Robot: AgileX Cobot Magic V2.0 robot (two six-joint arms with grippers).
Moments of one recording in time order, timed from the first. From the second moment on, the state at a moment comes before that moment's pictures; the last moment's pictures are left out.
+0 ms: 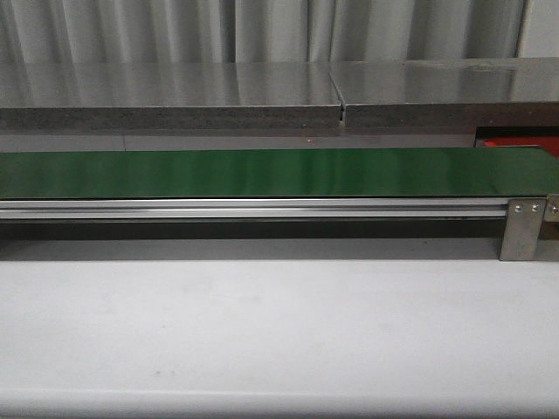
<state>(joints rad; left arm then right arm) 0.47 1.86 -1.25 0.16 0.67 -0.20 0.07 -0.01 0.03 -0.02 0.17 0.11</state>
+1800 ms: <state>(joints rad) 0.21 1.85 -1.65 -0.02 0.93 0.06 0.07 -0.01 0.03 -0.02 0.17 0.11</state>
